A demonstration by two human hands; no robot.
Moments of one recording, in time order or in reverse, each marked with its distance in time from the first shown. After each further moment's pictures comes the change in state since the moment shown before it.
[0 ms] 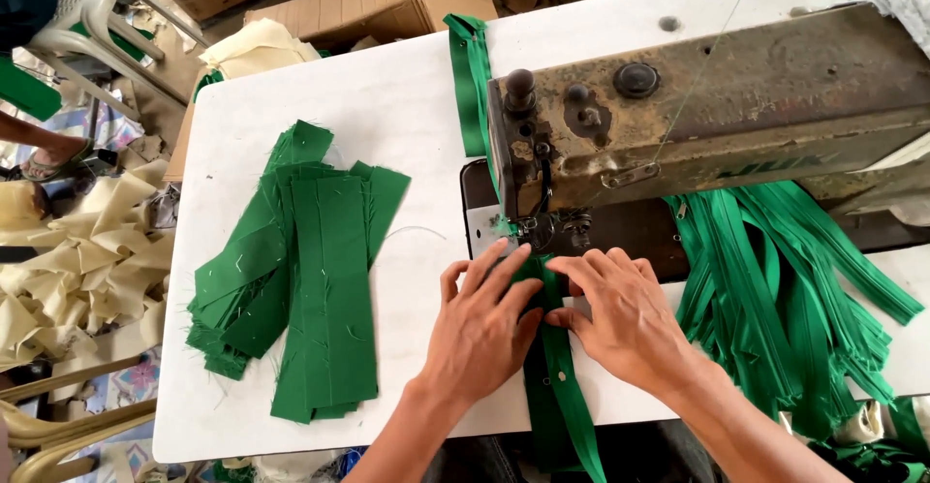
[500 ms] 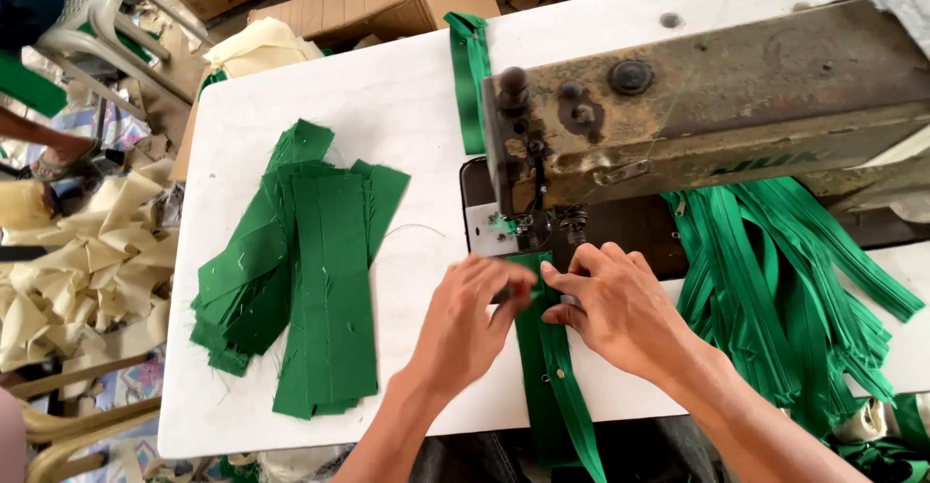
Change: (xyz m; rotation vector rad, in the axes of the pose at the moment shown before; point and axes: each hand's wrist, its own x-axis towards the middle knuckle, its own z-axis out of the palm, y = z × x) left_hand 0.009 -0.008 -0.014 -0.445 -0.067 -0.243; right_hand 0.007 0.001 -0.007 -0.104 -0.086 -0.058
